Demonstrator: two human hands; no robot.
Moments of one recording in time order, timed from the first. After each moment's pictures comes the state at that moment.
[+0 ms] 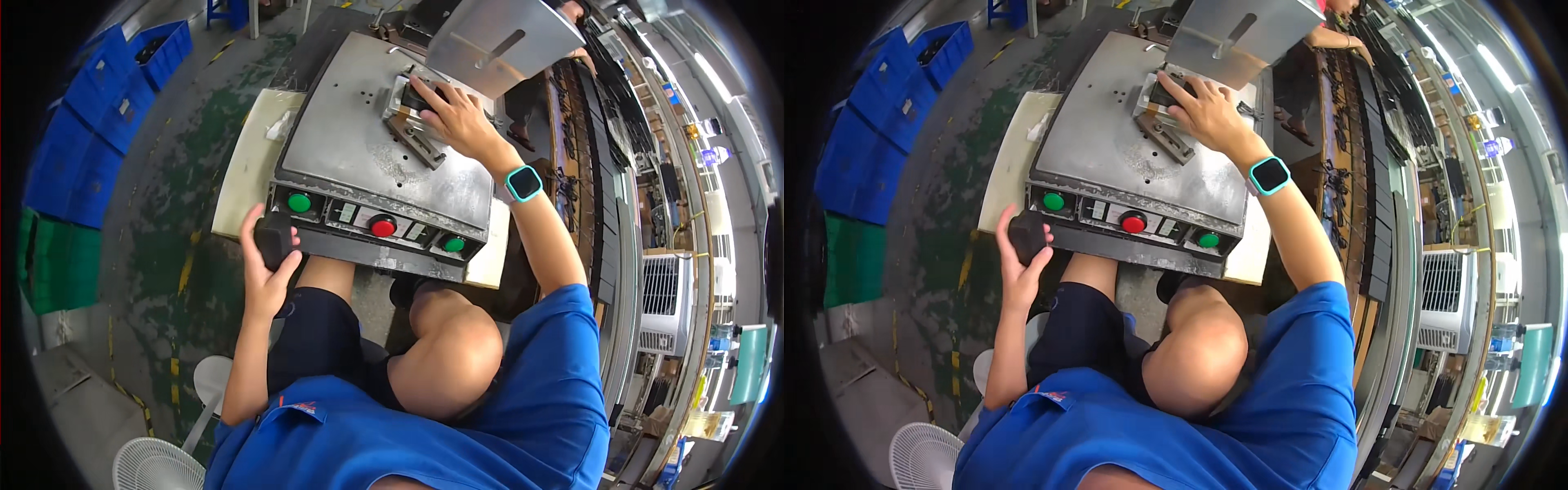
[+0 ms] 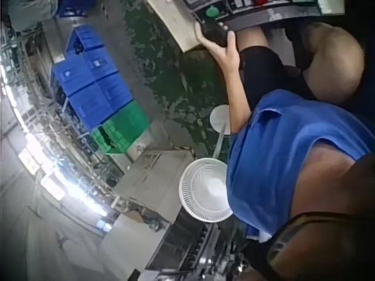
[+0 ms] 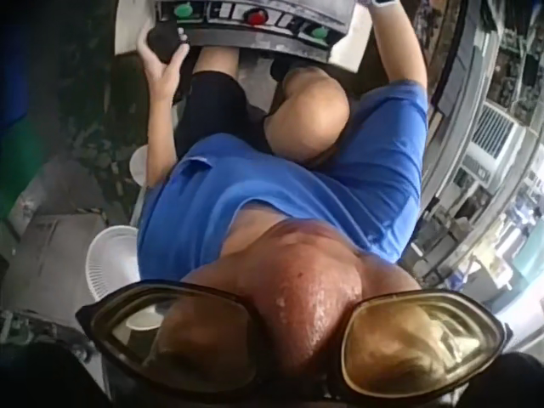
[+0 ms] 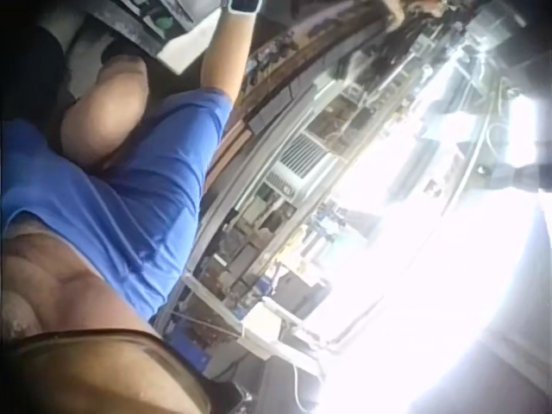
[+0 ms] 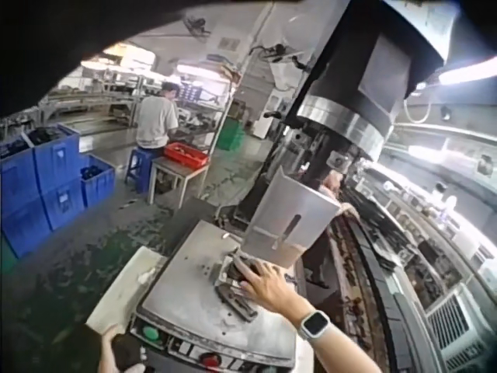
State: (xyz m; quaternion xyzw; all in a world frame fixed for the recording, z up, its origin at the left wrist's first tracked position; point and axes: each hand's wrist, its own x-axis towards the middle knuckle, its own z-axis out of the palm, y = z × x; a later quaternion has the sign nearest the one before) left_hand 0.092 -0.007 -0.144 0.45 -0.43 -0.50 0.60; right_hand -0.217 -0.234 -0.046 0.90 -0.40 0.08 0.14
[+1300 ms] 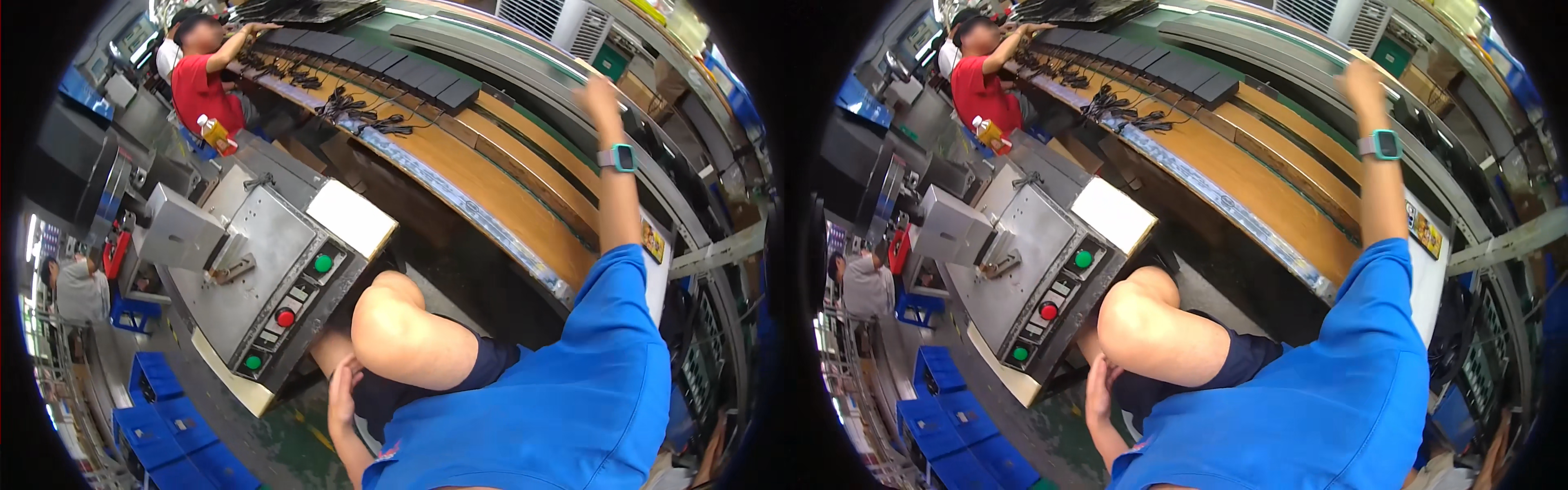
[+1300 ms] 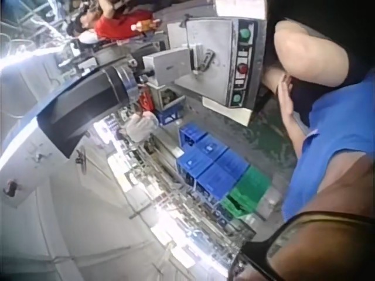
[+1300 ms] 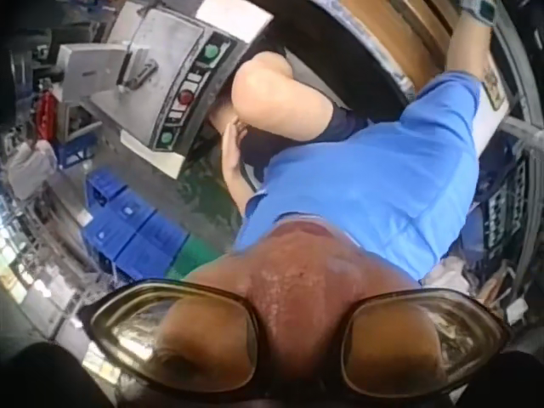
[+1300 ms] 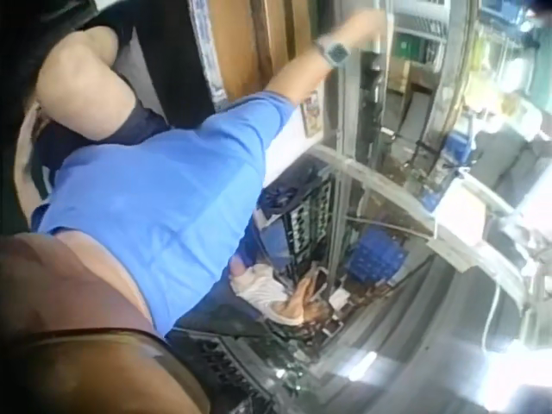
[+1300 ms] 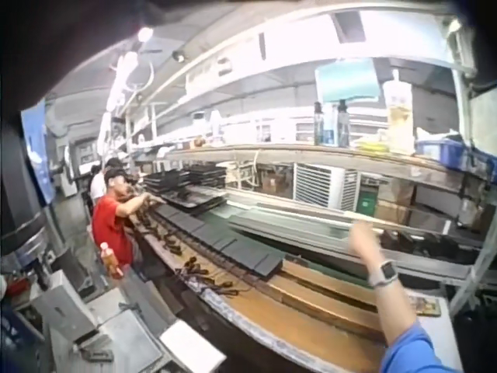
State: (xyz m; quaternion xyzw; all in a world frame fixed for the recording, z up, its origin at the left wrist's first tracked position) left_hand 0.049 0.049 -0.156 0.36 -0.57 -0.73 0.11; right_hand -0.620 0.274 0.052 0.14 -0.98 0.00 0.17
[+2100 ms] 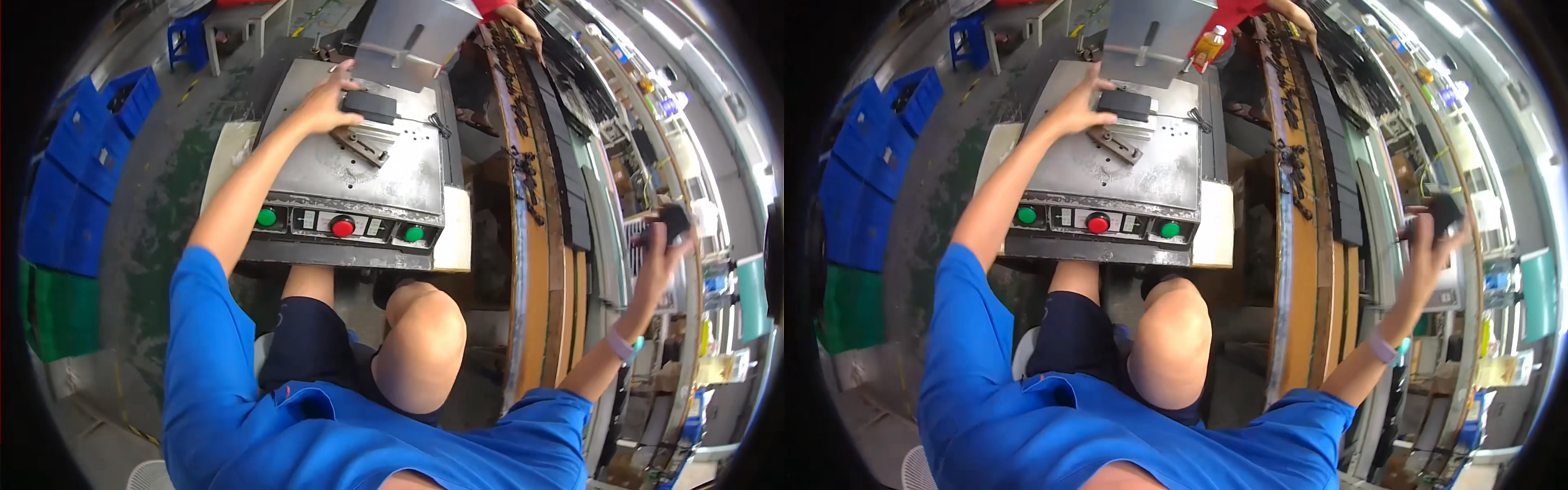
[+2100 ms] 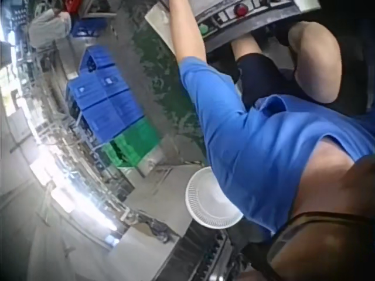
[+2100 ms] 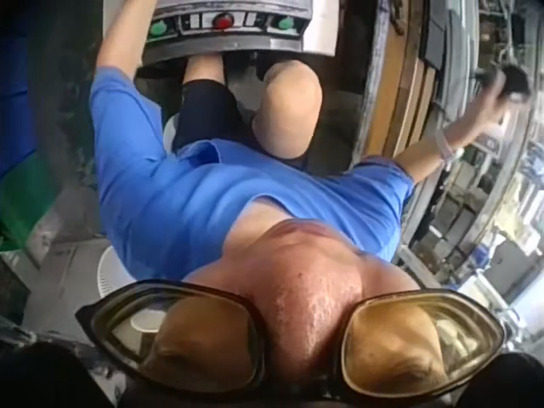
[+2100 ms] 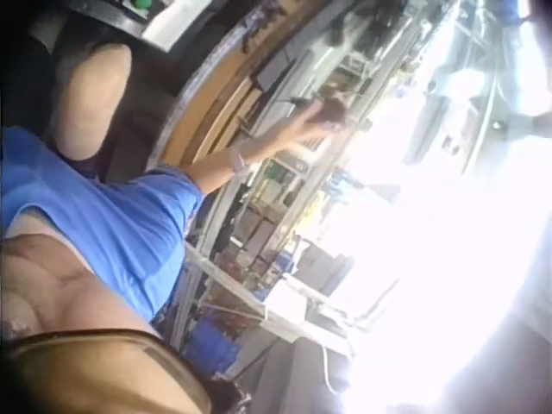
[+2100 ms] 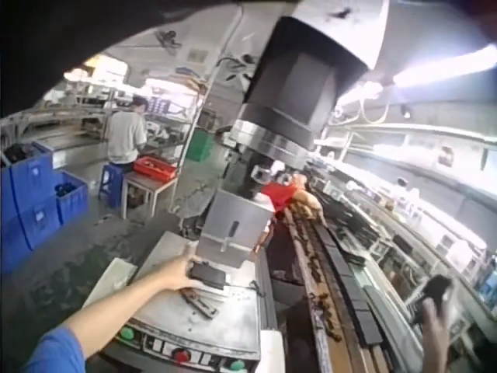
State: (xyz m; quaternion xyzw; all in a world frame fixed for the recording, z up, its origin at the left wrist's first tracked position) left_hand 0.000 -0.287 -0.108 0.35 -0.81 -0.20 0.42; right_hand -0.410 0.060 0.144 0.52 -0.64 0.57 0.04
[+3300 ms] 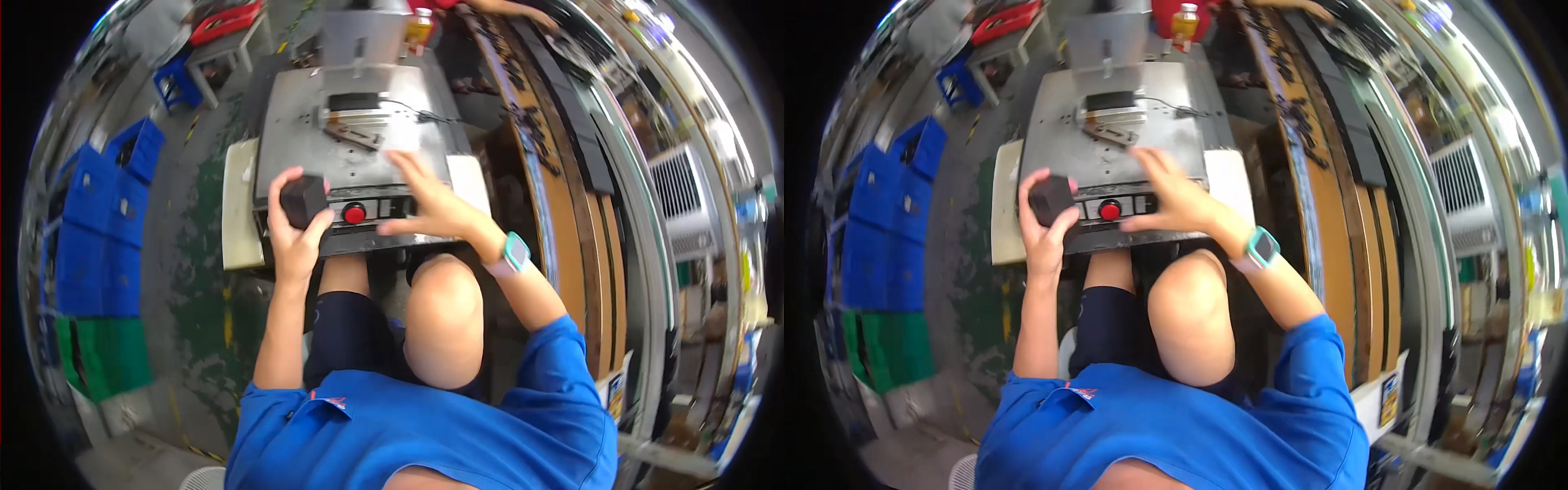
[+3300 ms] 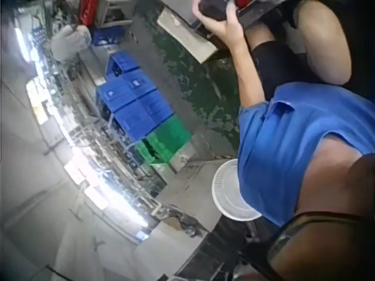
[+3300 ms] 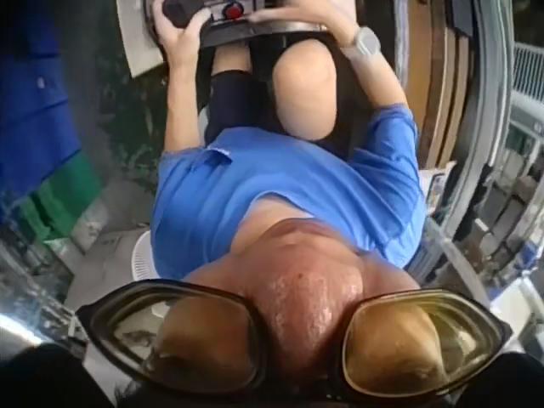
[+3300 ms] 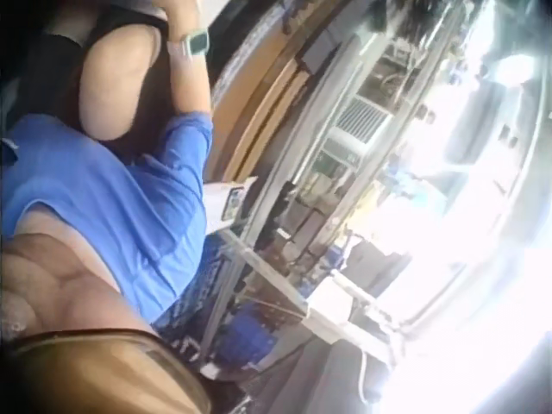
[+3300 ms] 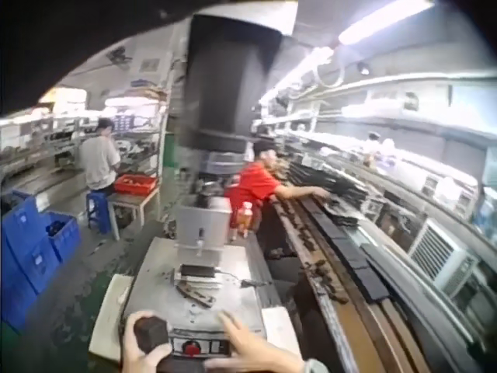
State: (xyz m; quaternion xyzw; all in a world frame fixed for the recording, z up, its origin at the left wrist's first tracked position) left_hand 0.022 -0.054 -0.063 0.33 -0.54 -0.52 0.58; right_hand -0.221 -0.039 -0.040 0.83 -0.46 0.27 -0.17
